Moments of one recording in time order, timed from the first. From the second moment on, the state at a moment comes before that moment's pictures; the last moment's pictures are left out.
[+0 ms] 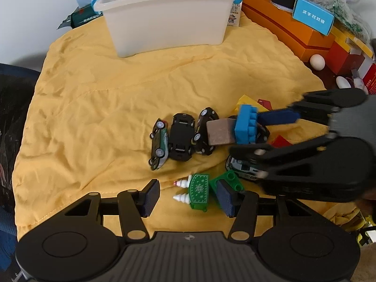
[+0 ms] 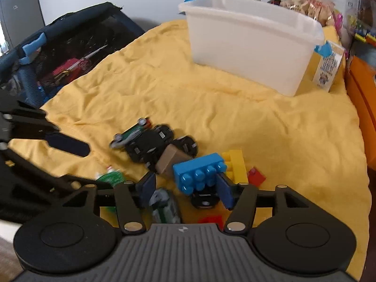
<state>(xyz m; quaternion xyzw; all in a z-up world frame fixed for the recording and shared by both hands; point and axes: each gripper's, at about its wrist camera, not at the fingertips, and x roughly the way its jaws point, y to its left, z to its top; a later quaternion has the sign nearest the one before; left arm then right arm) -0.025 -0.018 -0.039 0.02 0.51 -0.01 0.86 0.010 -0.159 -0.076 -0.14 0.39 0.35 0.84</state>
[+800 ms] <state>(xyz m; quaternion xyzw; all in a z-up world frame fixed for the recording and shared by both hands) 0.031 -0.054 -0.013 0.05 0.49 -0.01 0.87 0.009 -0.220 -0.057 -0.26 0.33 0.35 0.84</state>
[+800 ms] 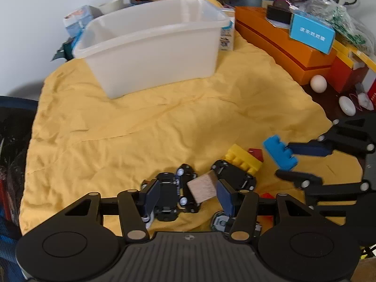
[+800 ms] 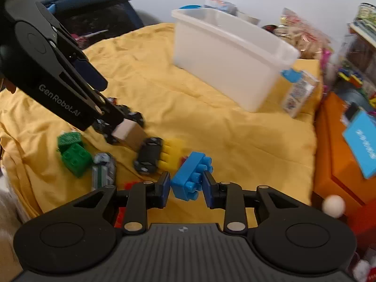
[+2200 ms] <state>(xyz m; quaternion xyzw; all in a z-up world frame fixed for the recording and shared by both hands) 0.164 -0.030 -0.073 0.23 0.54 -0.13 0.80 0.032 -0.250 -0.069 -0.16 0.41 0.10 0.89</state>
